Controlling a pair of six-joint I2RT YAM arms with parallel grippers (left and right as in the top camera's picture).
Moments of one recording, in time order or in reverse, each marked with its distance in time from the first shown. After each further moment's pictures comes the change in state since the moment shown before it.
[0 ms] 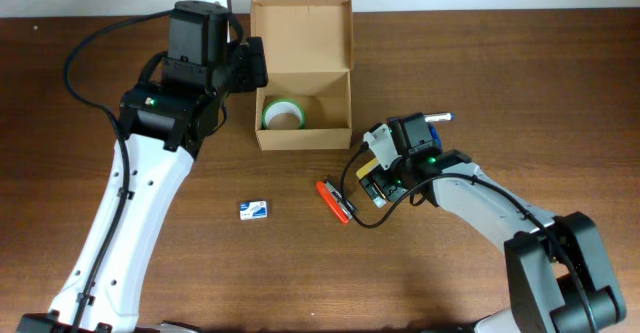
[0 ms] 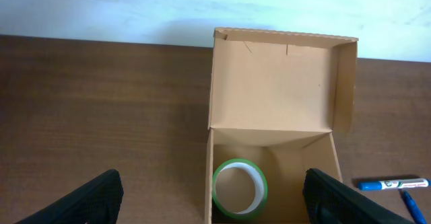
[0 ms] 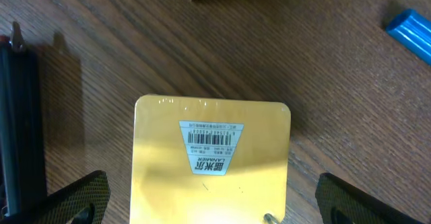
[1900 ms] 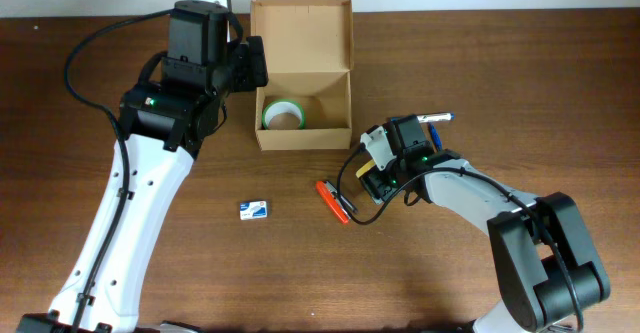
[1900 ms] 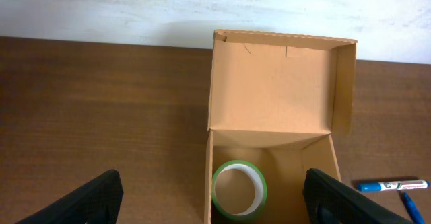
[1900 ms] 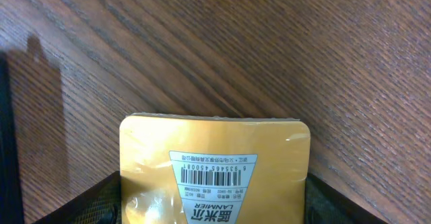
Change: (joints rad) left arm 0.000 0.000 0.000 0.005 0.000 0.000; right arm 0.000 0.090 0.002 0.062 -0.031 0.046
